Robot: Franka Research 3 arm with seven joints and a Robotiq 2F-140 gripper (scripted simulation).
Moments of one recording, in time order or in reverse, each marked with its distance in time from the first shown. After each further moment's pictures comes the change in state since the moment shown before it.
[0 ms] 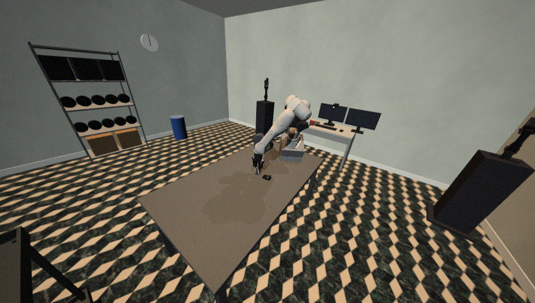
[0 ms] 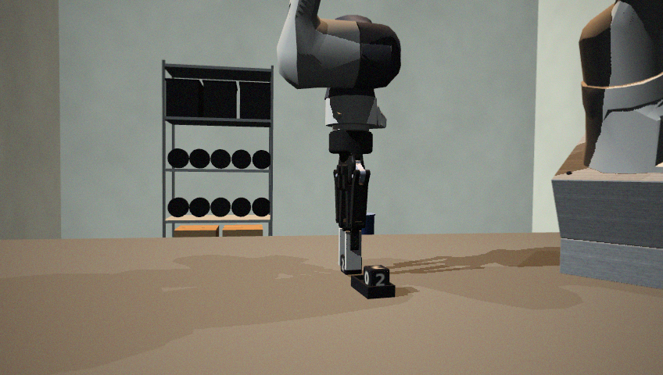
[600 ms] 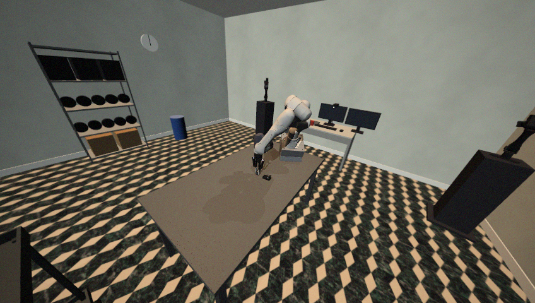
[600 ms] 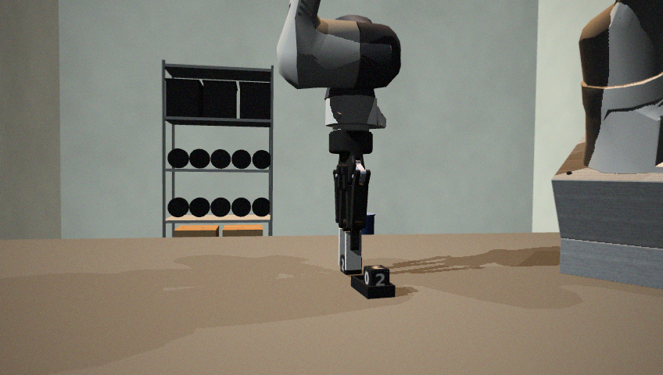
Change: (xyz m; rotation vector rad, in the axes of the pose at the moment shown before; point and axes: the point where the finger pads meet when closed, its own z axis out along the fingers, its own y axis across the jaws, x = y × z) arm 0.000 0.000 0.000 -0.001 -0.001 -0.010
